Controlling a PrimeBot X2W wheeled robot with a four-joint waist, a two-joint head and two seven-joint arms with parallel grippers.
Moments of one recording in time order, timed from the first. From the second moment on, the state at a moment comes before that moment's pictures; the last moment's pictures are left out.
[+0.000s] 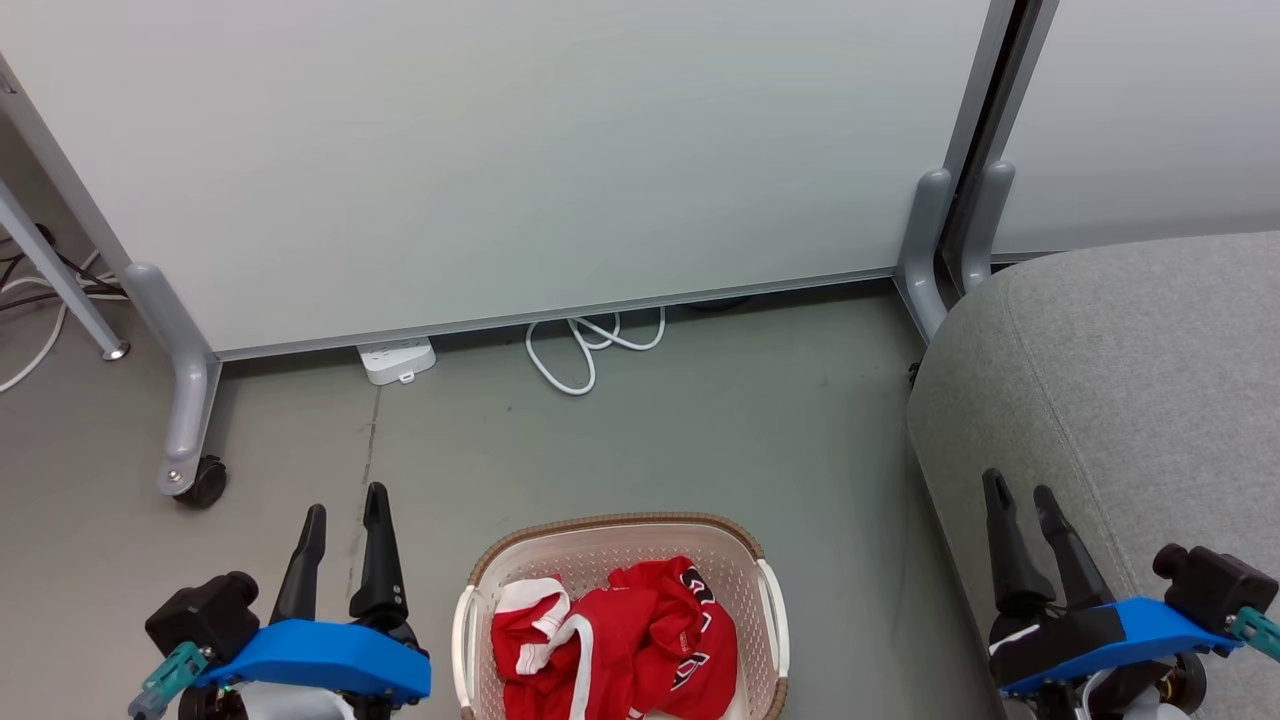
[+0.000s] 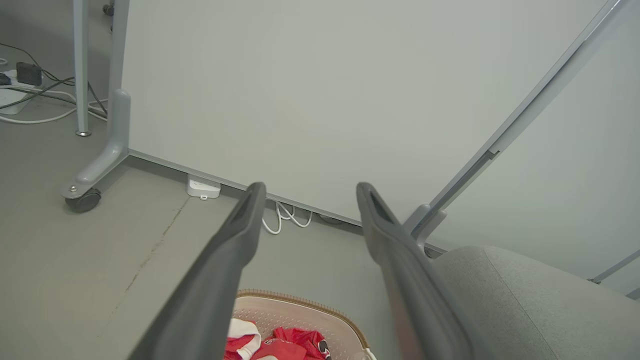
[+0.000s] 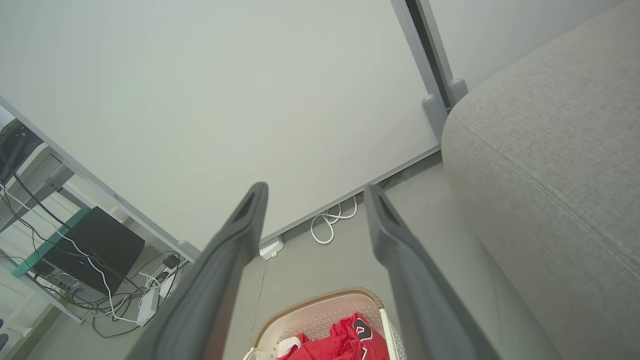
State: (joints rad) left arm -0.04 0.06 -0.06 0.23 -0.58 -0.05 -0.13; right arm -0.08 -0.04 -0.03 0.27 0.60 0.13 -0.12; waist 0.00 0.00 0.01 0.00
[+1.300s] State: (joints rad) left arm -0.05 0.06 -0.10 0.25 -0.25 -0.06 -0.22; right arm -0.10 -0.04 -0.01 0.29 0.23 0.13 -0.19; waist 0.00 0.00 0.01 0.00
